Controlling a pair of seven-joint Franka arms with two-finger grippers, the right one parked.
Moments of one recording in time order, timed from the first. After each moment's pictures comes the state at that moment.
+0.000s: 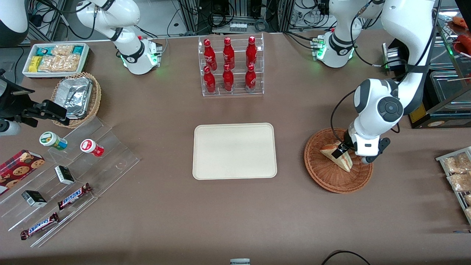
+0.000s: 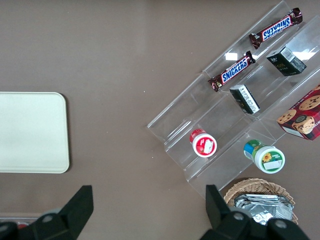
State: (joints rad) arm -0.12 0.24 -0.06 -2.17 0.00 2.42 -0.90
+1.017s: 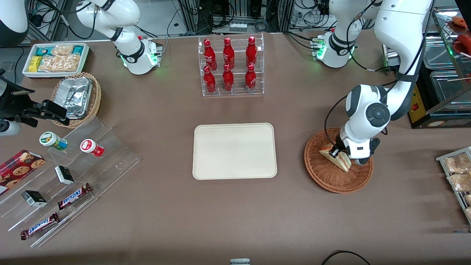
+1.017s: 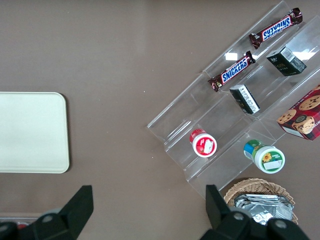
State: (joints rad) arm -0.14 0.30 -0.07 -2.17 0.01 2.47 -1.04
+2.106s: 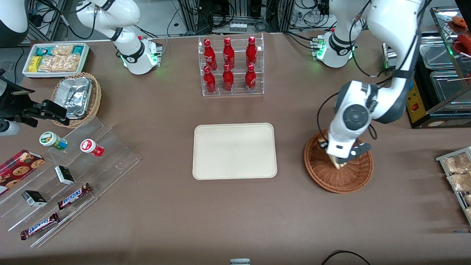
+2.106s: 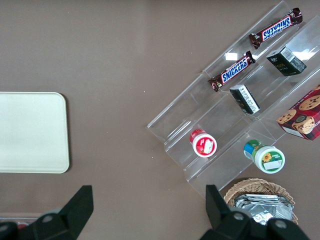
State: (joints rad) arm -0.26 0.29 -0.08 -2.00 0.18 2.09 -0.82
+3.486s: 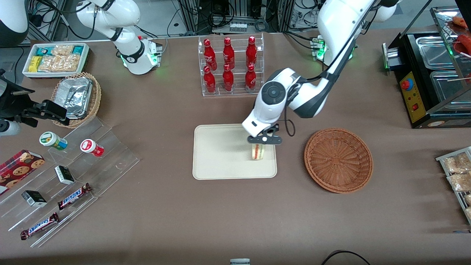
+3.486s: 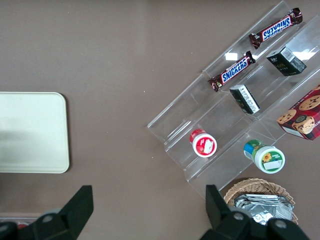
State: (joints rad) arm -0.45 0.50 -0.30 -1.78 0.07 2.26 -0.70
